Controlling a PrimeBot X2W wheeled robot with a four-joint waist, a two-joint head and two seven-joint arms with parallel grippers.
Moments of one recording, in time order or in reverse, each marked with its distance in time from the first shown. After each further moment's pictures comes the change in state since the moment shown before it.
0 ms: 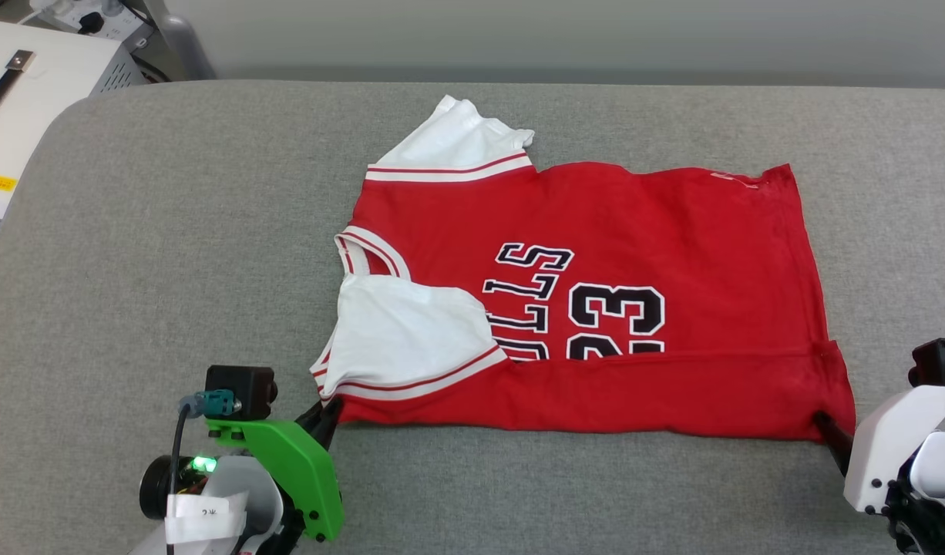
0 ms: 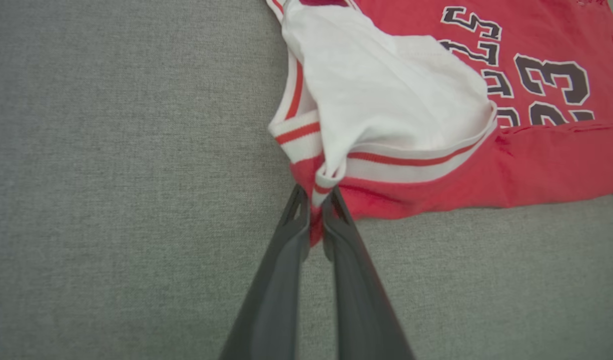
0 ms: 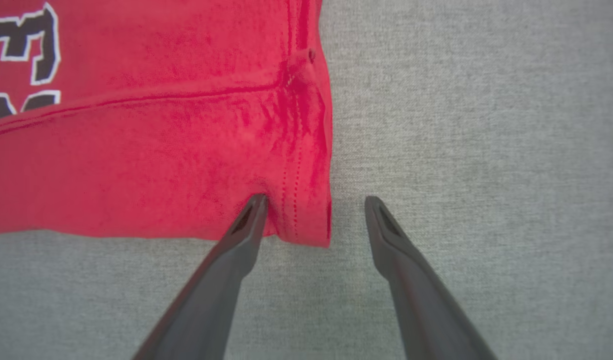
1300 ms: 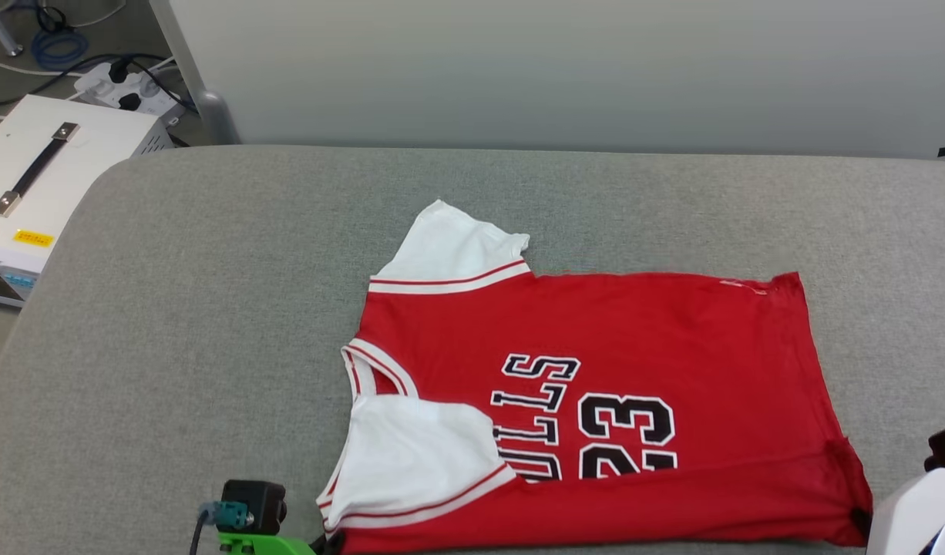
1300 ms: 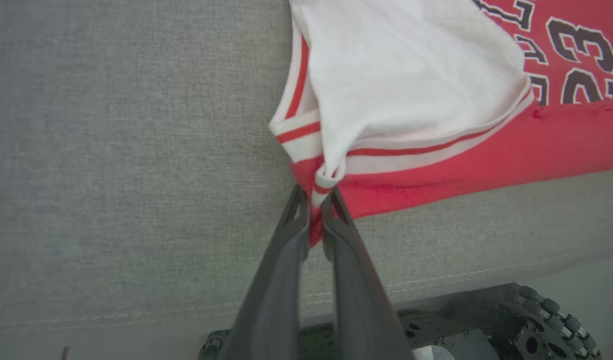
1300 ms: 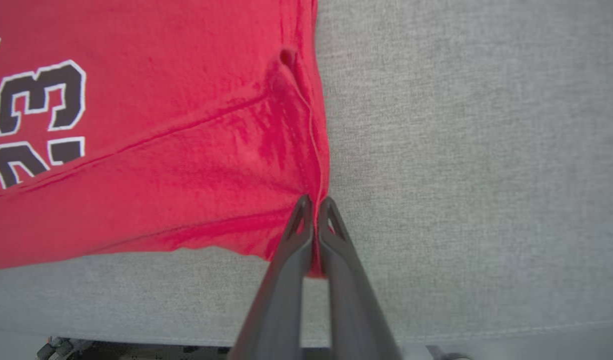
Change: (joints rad) left arm 0.195 0.033 -0.049 -0.033 -0.030 0.040 0.018; right arm 0.155 0.041 -0.077 -0.029 0.030 0.000 0.047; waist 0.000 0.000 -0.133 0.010
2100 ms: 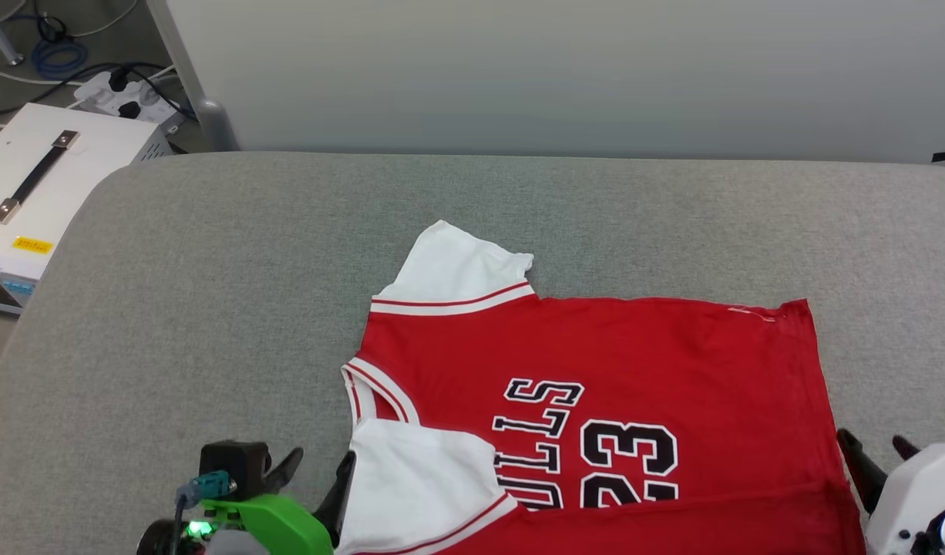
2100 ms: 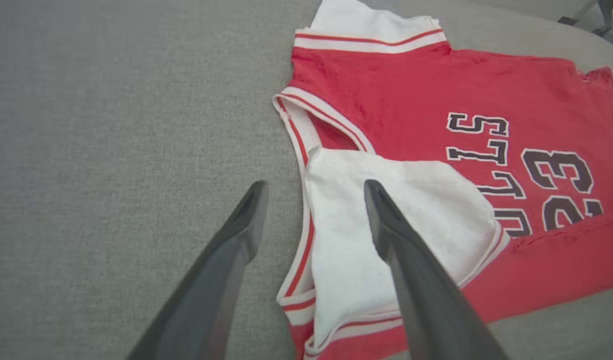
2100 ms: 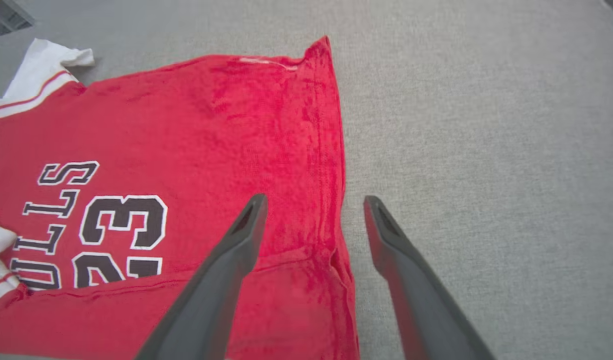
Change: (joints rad) left arm -0.045 -0.022 0.025 0.028 0.065 -0.028 -0.177; right arm 0.014 -0.020 0.030 -0.105 0.034 0.000 -0.166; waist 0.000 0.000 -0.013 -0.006
